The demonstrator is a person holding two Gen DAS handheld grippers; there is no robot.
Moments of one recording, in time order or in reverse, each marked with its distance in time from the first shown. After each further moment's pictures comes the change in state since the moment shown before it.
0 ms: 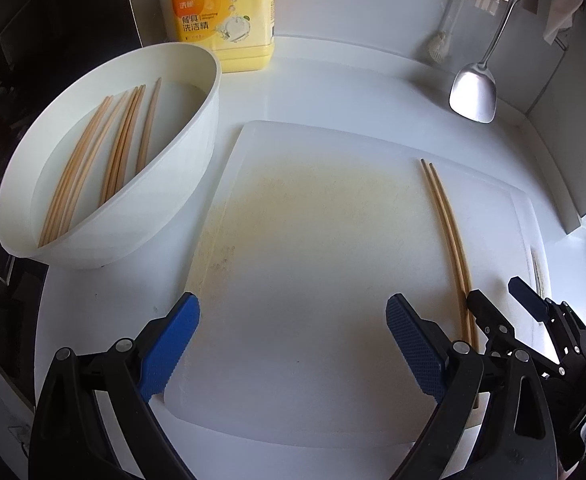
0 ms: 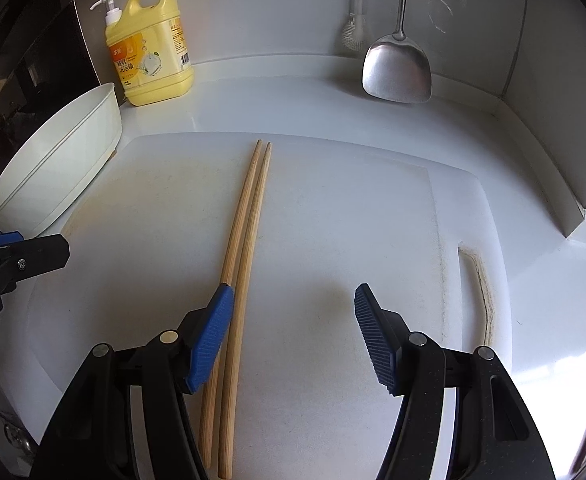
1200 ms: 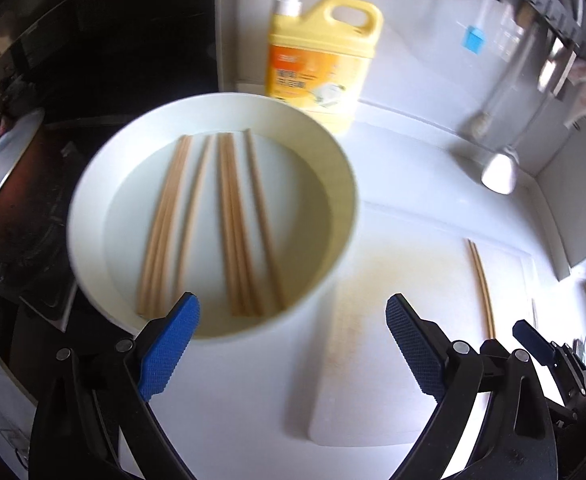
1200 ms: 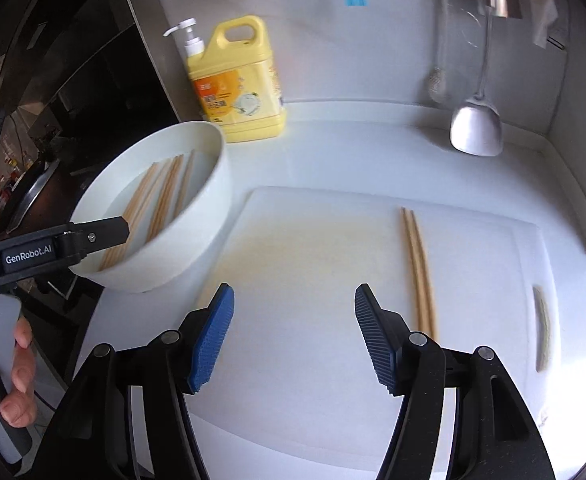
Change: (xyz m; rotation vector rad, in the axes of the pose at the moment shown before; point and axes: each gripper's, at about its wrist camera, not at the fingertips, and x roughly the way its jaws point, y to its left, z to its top) left arm -0.050 0.116 0.046 -0.045 -0.082 -0.042; right arm -0.059 0.107 0.044 0.058 -0.030 0.120
